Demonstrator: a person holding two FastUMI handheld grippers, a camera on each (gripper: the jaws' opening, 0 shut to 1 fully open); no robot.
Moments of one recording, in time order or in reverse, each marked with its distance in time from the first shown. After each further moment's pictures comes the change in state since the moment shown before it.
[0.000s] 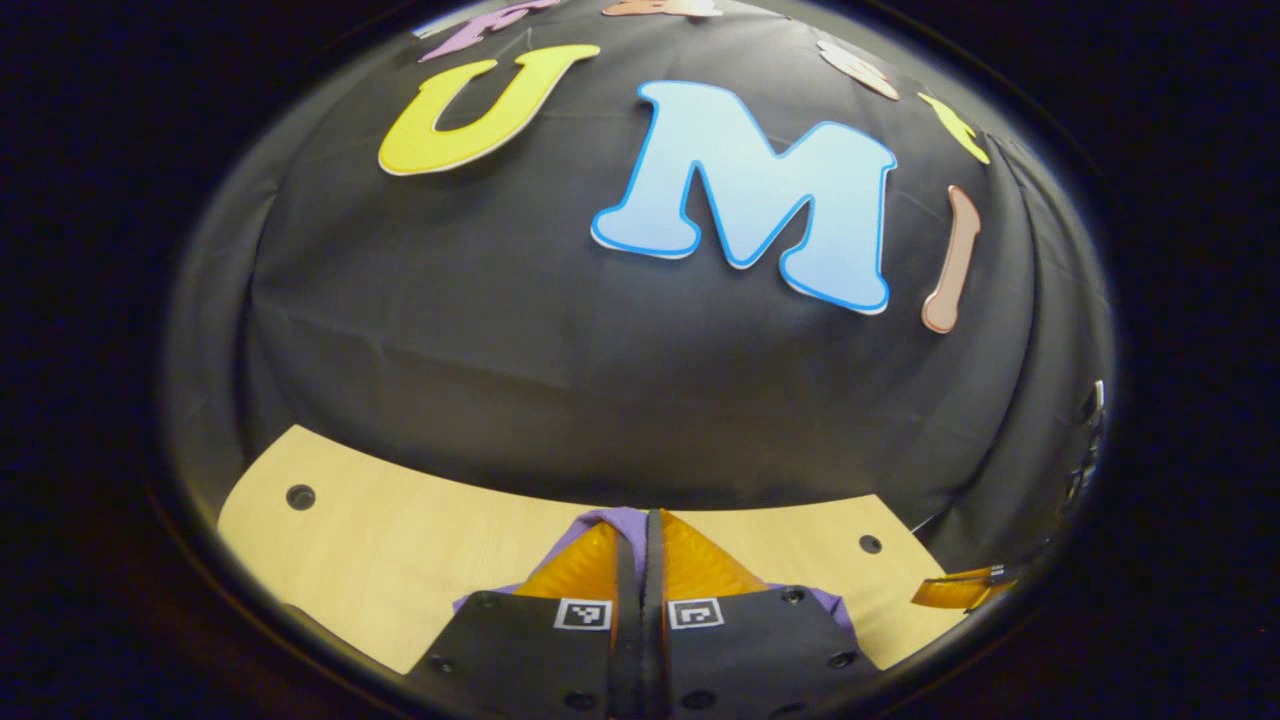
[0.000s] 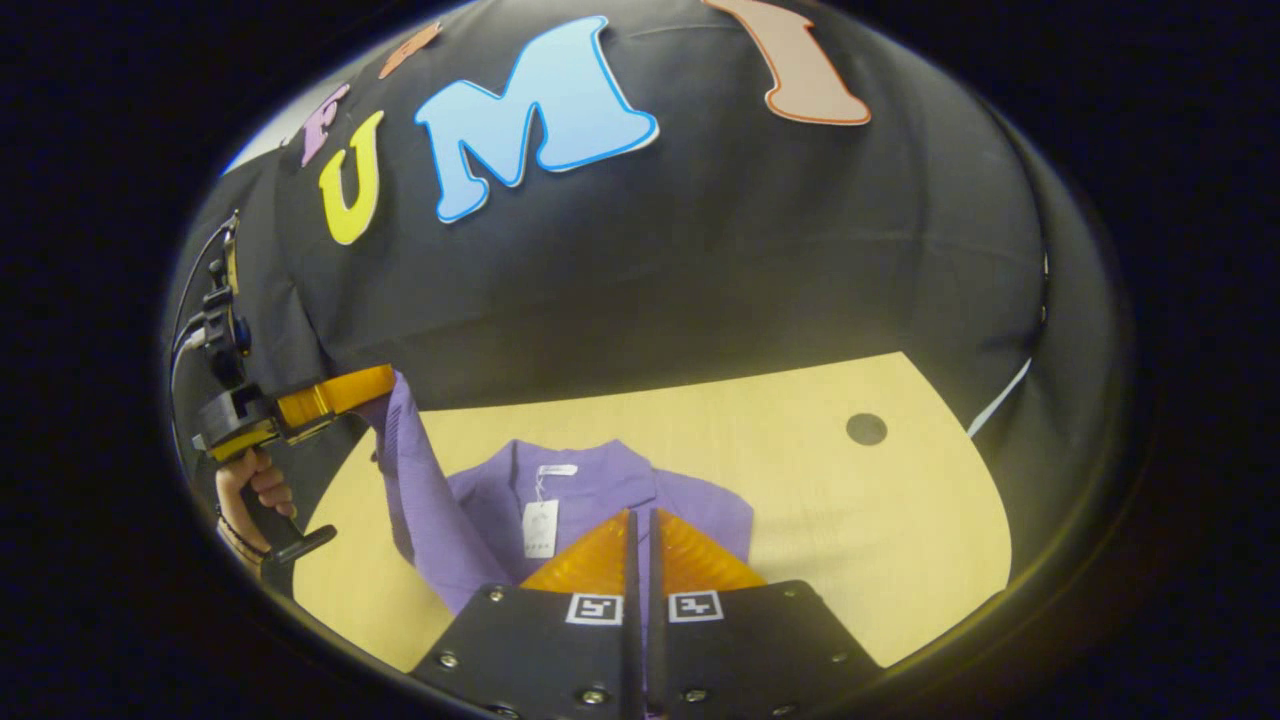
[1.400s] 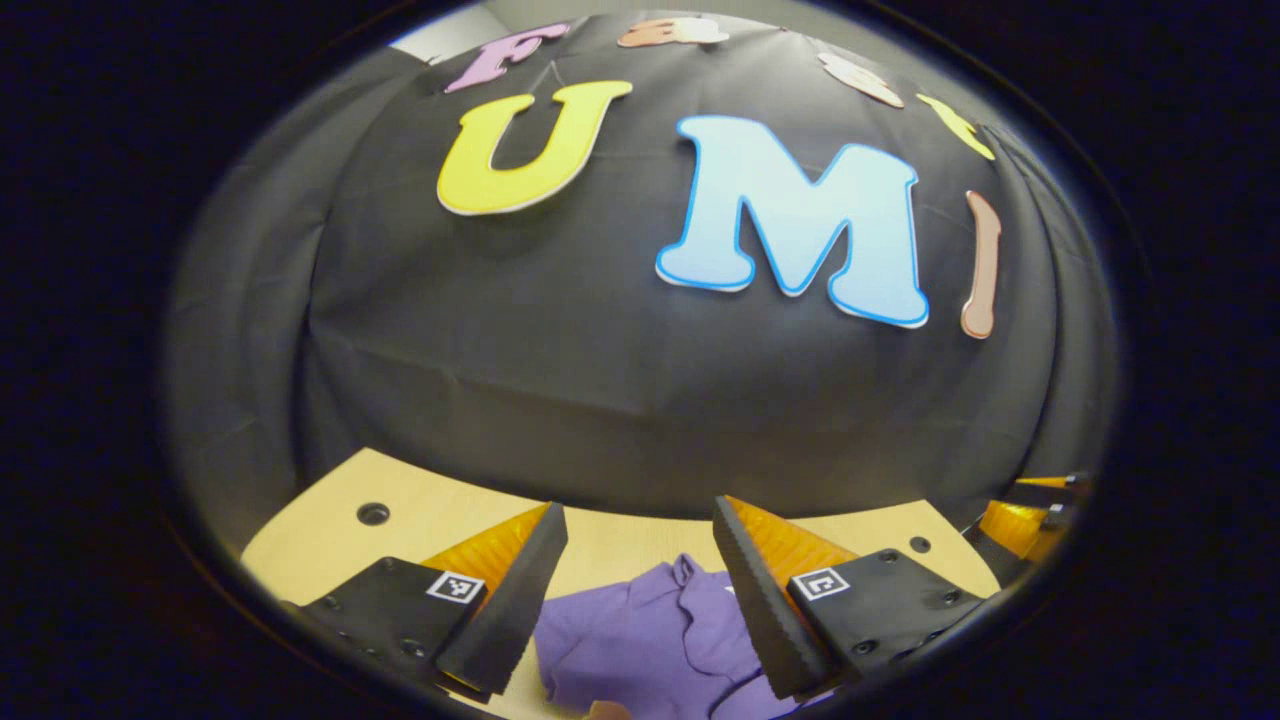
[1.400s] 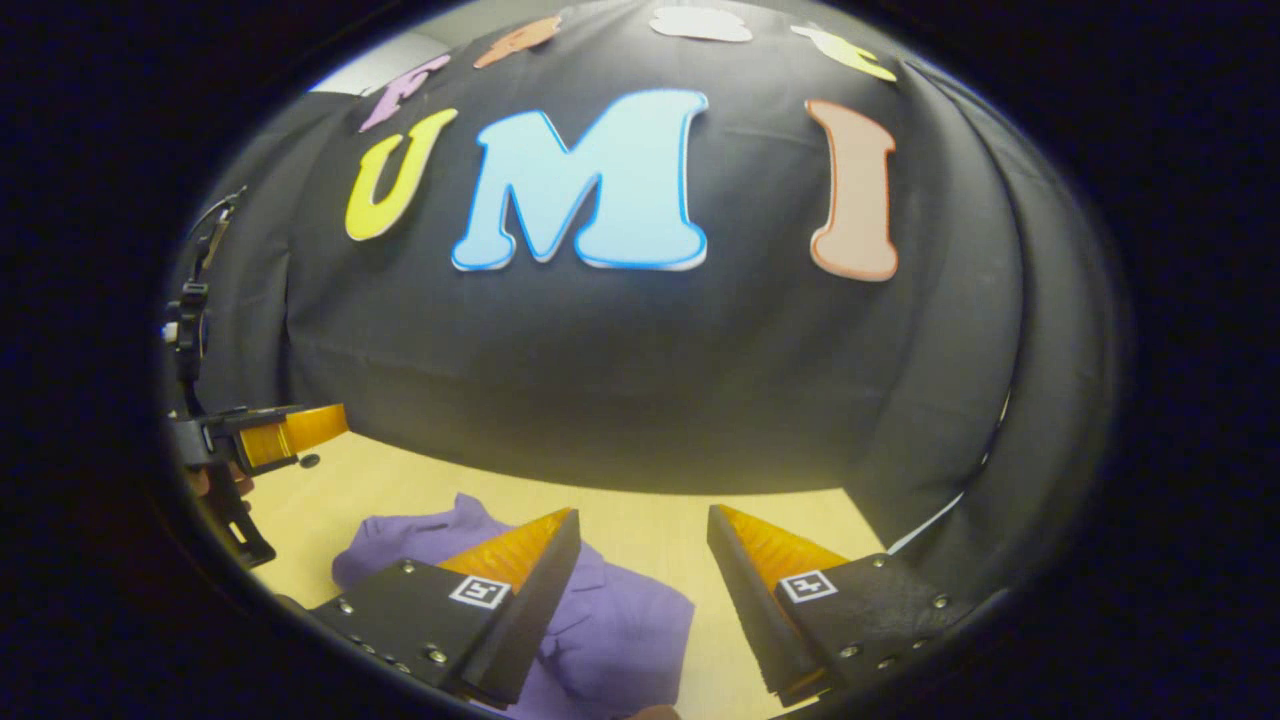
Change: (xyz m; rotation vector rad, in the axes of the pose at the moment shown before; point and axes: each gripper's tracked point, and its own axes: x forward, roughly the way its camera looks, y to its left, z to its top) left arm -0.068 0.046 0.029 0.062 -0.133 0.154; right arm -0.053 0.025 0.092 -0.284 -0.357 -0.192
